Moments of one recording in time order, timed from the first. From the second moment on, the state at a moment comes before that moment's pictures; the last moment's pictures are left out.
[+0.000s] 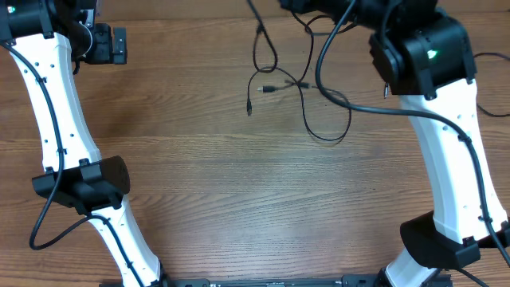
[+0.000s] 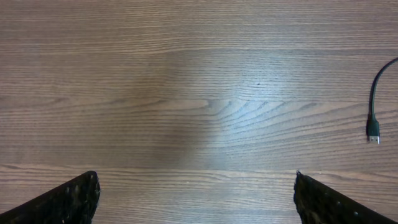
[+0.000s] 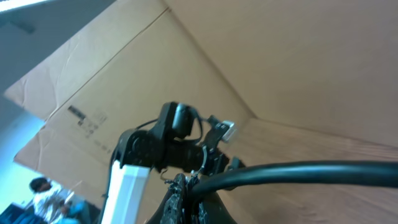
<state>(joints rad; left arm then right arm) 0.22 2.24 2.70 -1.61 0.07 0.16 0.38 1.83 2.38 -0.62 -0.67 0.68</state>
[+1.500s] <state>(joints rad) 0.22 2.24 2.70 -1.61 0.07 0.16 0.44 1.80 2.38 -1.48 0.19 0.47</state>
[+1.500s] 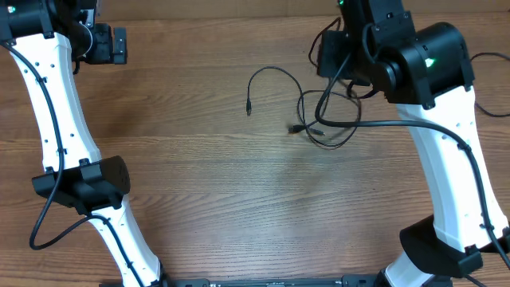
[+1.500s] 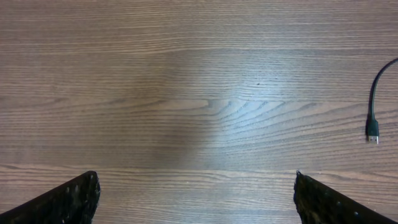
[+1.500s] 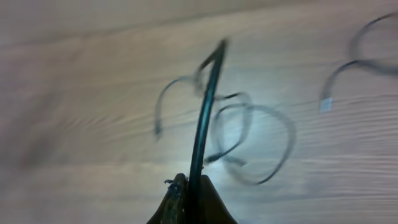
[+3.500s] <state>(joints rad) 0.22 2.24 2.70 -1.61 0.07 0.16 0.44 1.43 2.38 -0.90 0.66 0.00</state>
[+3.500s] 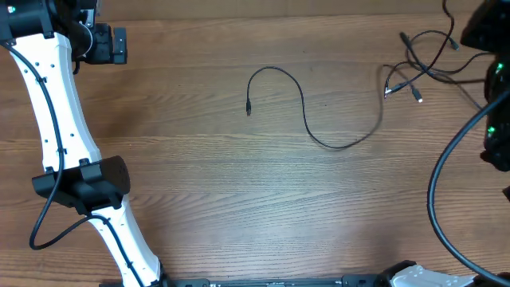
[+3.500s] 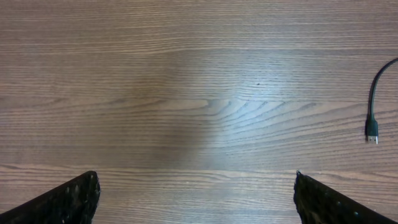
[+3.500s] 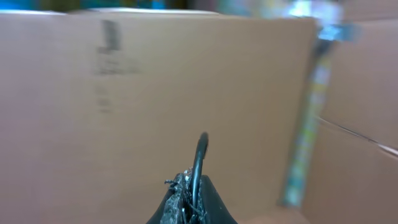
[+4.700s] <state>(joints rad) 0.22 2.24 2.70 -1.61 0.07 0.16 0.44 1.37 2.37 -0.97 0.33 -0.22</state>
